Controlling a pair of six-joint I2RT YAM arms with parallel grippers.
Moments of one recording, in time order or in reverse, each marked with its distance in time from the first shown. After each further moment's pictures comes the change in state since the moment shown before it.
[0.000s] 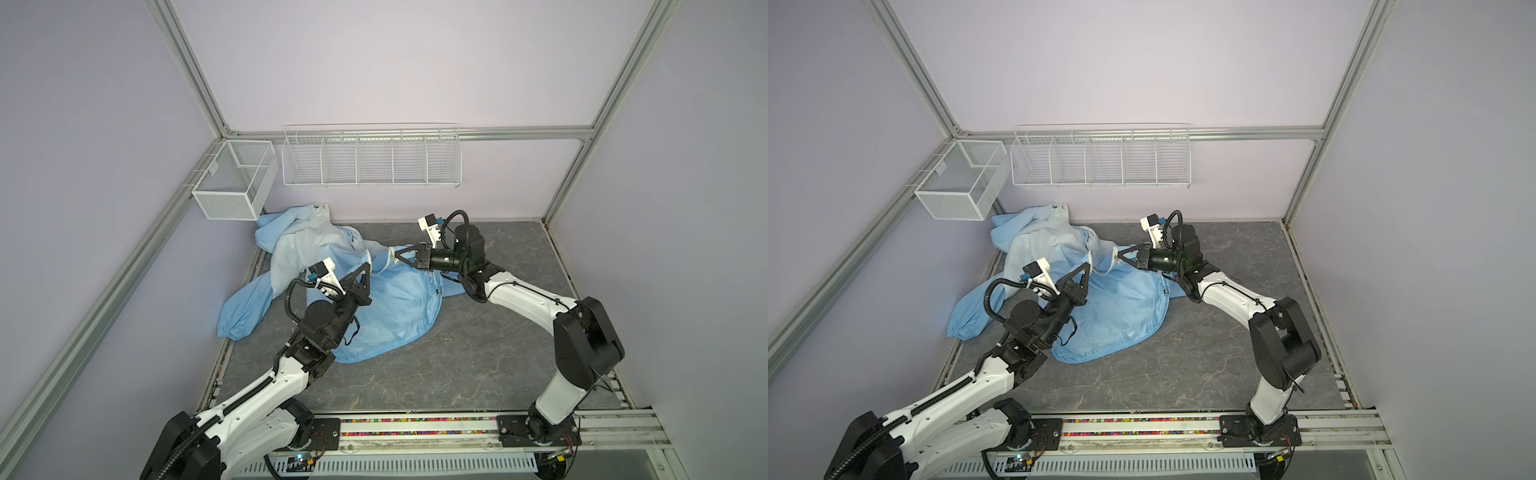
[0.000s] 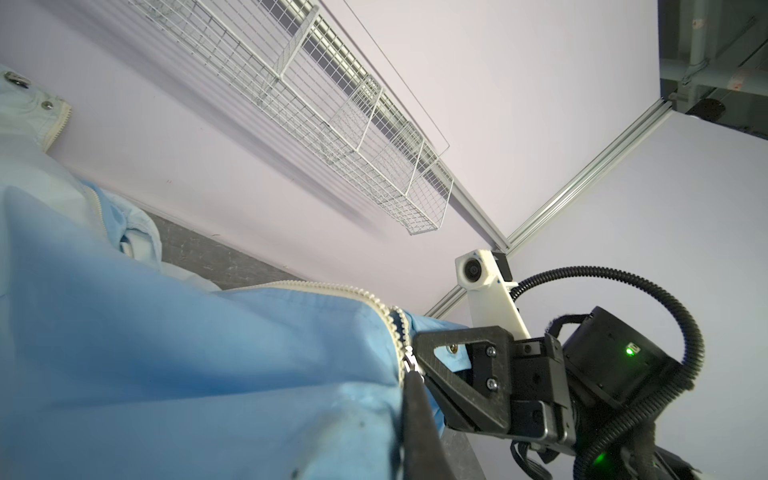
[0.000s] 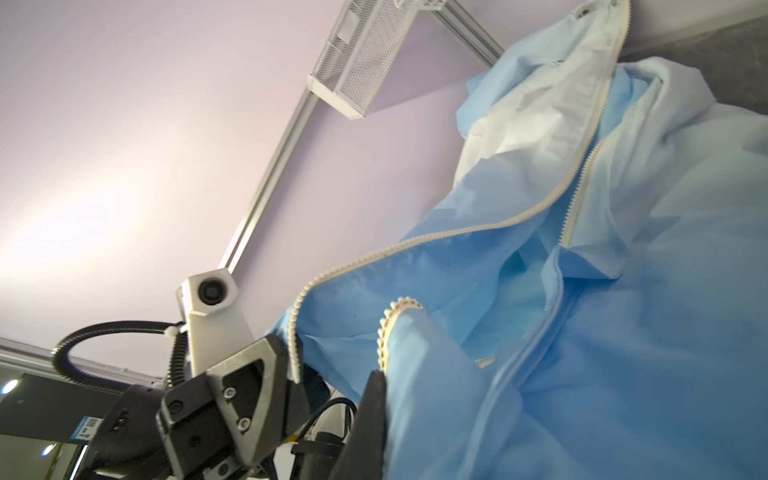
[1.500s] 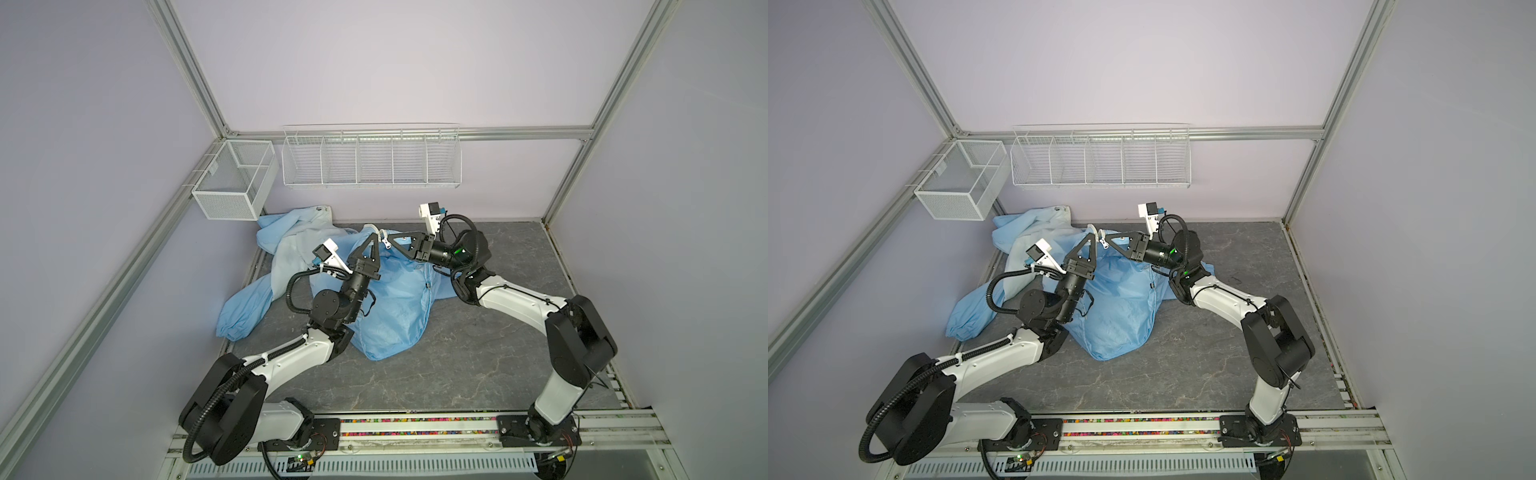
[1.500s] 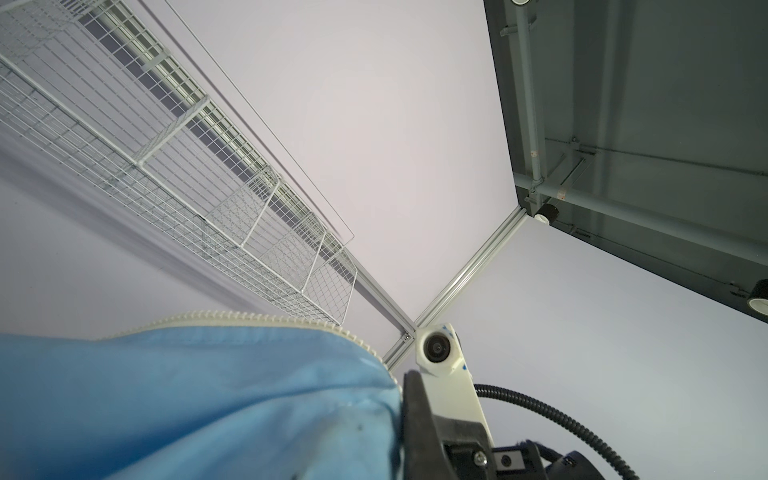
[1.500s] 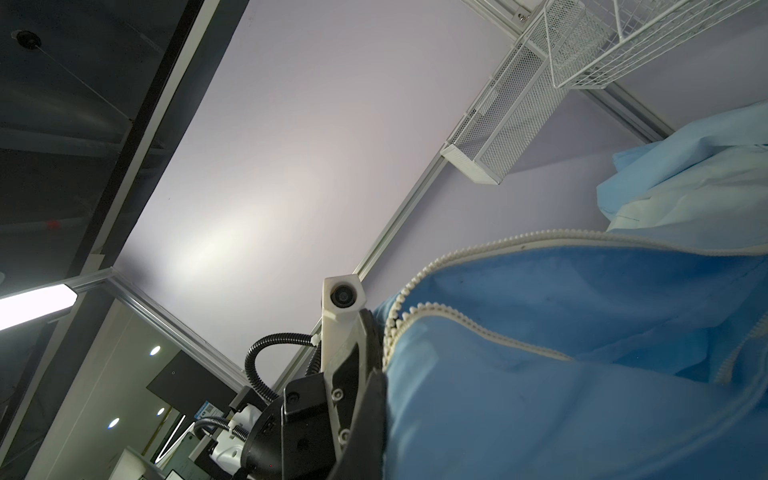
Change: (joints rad) left arm 0.000 0.315 0.135 0.538 0.029 -0.063; right arm 0.056 0.030 -0.014 0.517 0.034 0.335
